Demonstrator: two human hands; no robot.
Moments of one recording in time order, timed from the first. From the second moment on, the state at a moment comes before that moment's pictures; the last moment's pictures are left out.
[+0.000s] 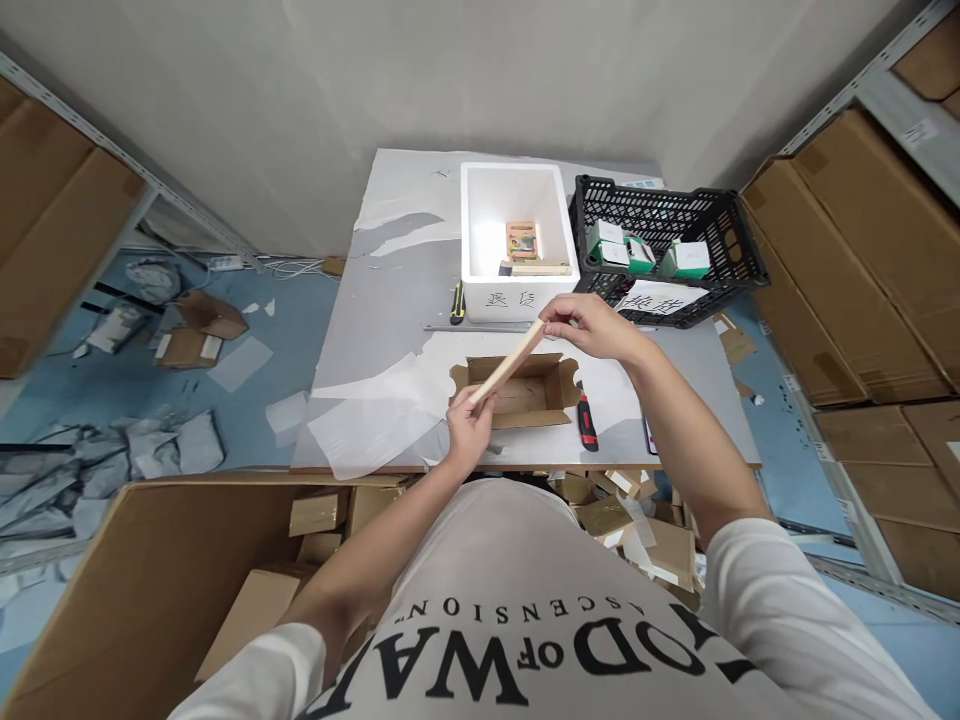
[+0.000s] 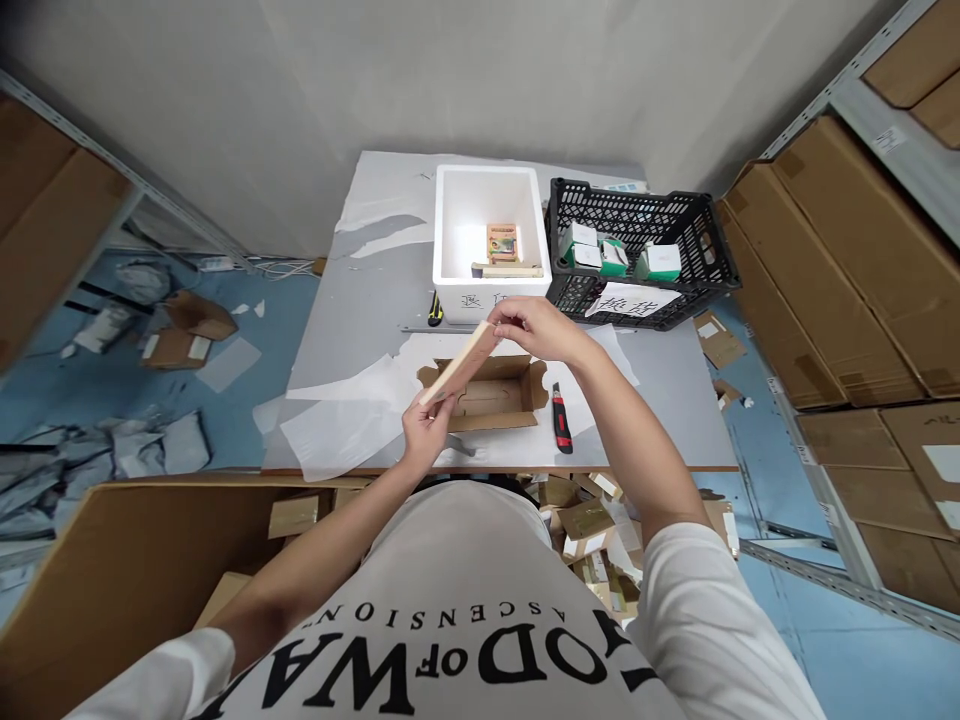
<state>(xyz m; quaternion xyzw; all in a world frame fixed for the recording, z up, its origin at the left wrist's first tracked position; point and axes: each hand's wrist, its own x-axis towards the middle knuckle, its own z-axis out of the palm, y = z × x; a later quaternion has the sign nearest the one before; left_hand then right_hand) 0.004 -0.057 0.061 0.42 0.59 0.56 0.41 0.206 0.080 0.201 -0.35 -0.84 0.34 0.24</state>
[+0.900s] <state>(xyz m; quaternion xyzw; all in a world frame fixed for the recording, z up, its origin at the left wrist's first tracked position) 0.016 -0.081 0.058 0.24 0.44 0.43 0.75 0.192 0.105 0.131 -0.44 -0.65 0.59 0.20</state>
